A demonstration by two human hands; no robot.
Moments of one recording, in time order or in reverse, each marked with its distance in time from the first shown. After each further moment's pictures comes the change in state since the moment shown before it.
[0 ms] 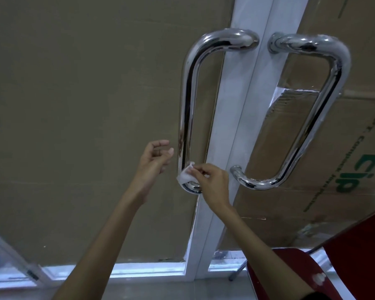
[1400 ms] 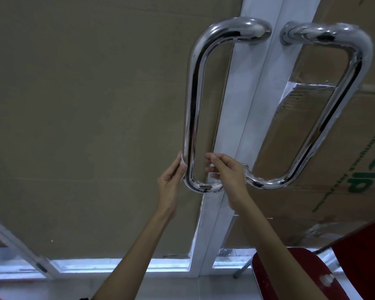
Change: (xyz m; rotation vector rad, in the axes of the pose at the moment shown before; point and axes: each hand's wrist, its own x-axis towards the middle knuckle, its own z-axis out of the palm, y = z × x) left_hand -0.003 -0.070 0.040 -0.360 0.118 0.061; right_hand 0.011 -0.017 -0.025 0.448 -0.094 0.378
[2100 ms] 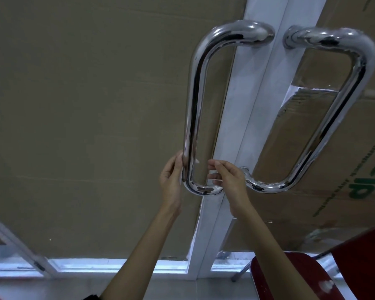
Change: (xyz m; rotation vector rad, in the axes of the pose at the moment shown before) left_hand 0.013 -0.007 0.010 -0.097 0.088 0.013; right_hand 0.002 0.011 -0.006 0.030 0.024 0.056
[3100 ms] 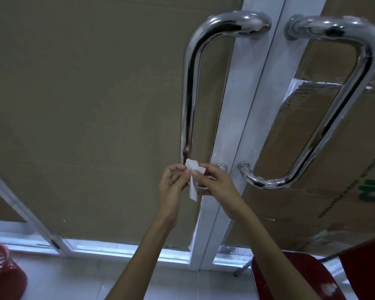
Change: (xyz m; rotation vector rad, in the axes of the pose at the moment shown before) left_hand -0.055 0.013 0.003 0.067 0.012 -0.101; right_hand -0.013 0.010 -0.012 -0.060 -0.437 0.084
